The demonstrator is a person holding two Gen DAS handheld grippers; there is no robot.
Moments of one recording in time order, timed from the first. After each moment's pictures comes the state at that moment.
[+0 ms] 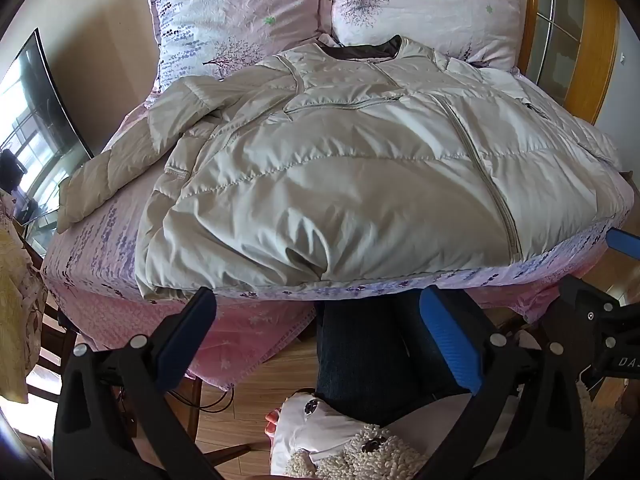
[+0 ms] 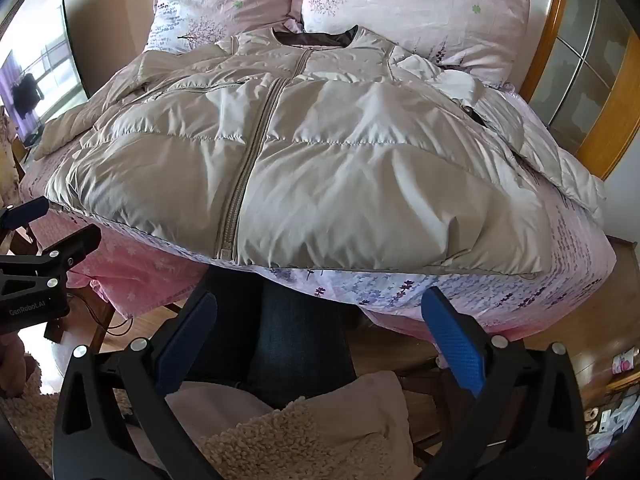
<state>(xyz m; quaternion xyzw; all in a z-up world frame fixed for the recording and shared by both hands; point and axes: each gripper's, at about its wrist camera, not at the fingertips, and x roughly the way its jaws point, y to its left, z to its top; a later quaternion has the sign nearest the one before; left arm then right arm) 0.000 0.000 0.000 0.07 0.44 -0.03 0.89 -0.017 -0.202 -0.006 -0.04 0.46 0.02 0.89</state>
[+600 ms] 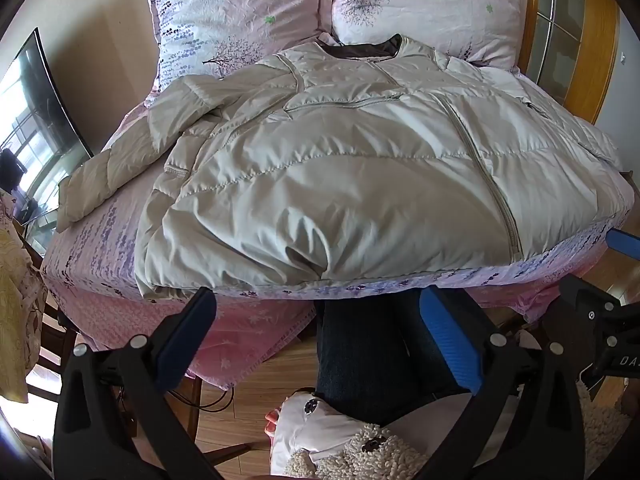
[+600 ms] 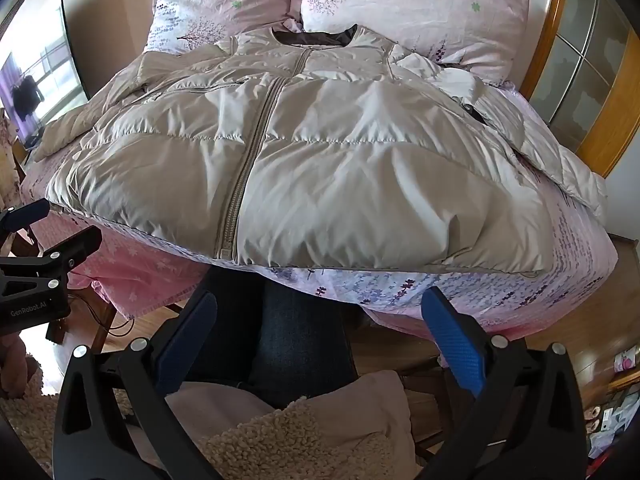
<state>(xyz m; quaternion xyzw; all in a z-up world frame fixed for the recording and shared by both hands) -0.002 0.000 0.001 0.07 0.44 -0.04 0.89 -0.017 -0.202 -0.006 -0.04 0.46 0.02 0.89</state>
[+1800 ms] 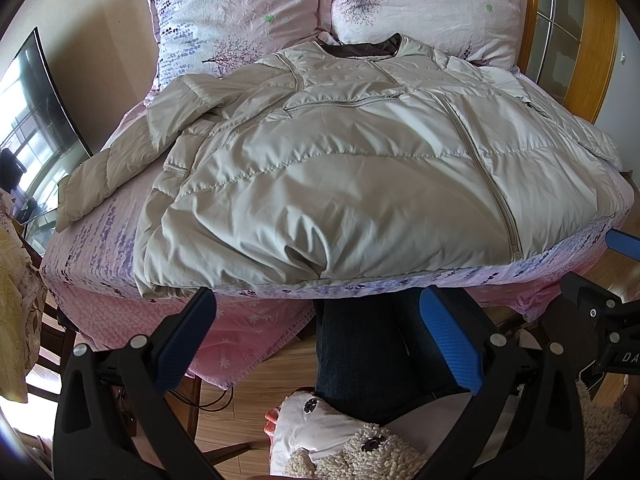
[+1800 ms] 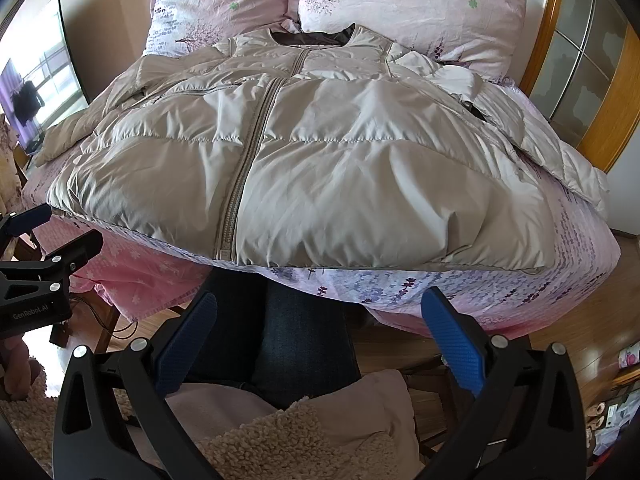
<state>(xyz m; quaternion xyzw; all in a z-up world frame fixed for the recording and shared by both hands) 0.000 0.000 0.000 0.07 0.44 -0.04 0.89 -0.017 -0.206 -0.007 -0.04 0.46 0.02 0.89</state>
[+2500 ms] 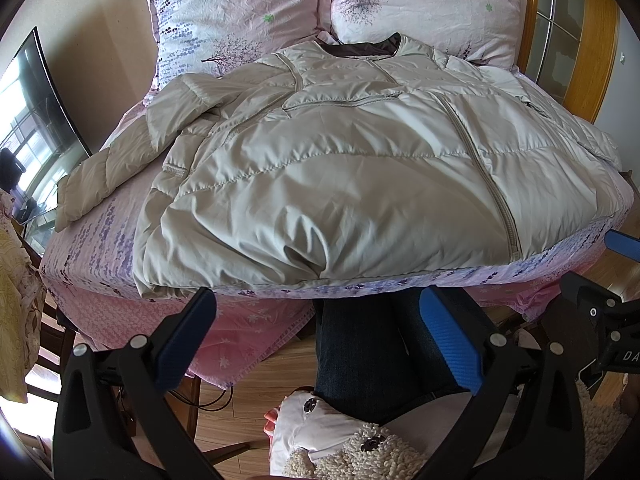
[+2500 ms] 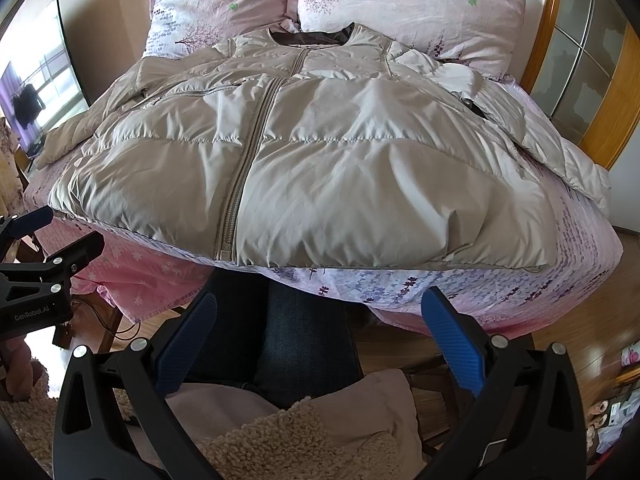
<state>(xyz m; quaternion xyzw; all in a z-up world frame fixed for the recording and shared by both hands) 0.000 0.000 0.000 0.07 0.45 -0.04 0.89 -0.017 -0.204 -0.008 -0.03 0.46 0.02 0.89</state>
